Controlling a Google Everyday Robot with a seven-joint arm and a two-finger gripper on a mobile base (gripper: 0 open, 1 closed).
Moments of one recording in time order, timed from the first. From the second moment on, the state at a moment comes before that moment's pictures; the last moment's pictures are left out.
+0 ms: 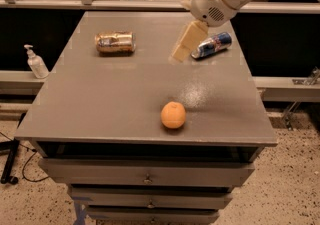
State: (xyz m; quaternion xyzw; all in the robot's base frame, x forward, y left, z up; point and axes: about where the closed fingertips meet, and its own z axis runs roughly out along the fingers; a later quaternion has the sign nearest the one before) arm 0.604 -0.055 0.960 -0.62 0.70 0.10 0.34
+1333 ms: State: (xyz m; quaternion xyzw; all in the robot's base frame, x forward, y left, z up) arm 0.712 0.040 0.899 -0.56 0.68 0.21 0.42
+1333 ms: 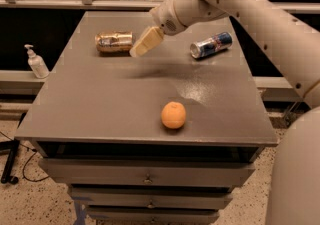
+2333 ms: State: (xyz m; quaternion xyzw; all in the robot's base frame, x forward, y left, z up) arm 0.749 0.103 0.867 -0.56 0.67 0.25 0.42
